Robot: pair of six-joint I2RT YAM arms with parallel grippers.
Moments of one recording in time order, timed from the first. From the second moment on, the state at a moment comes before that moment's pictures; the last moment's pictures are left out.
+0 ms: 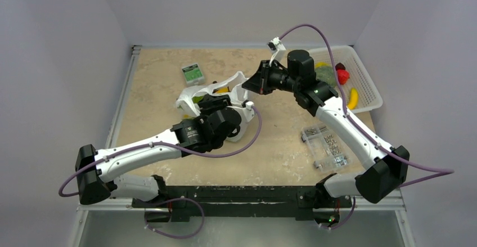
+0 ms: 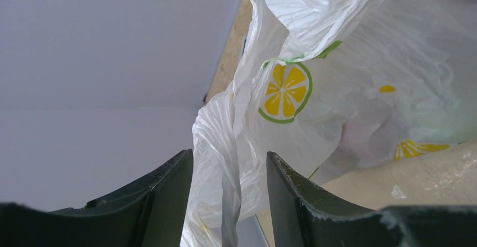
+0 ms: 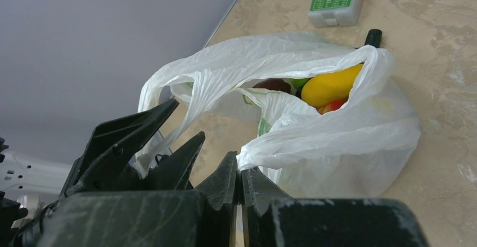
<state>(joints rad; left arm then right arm) -1.13 1.24 1.10 -0.49 -0.95 0.62 0.54 1.35 1.30 -0.26 -0.46 0.52</state>
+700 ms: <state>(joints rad) -1.12 1.22 1.20 -0.89 -0.99 0.38 0.54 1.35 1.29 -0.24 -0.46 0.52</state>
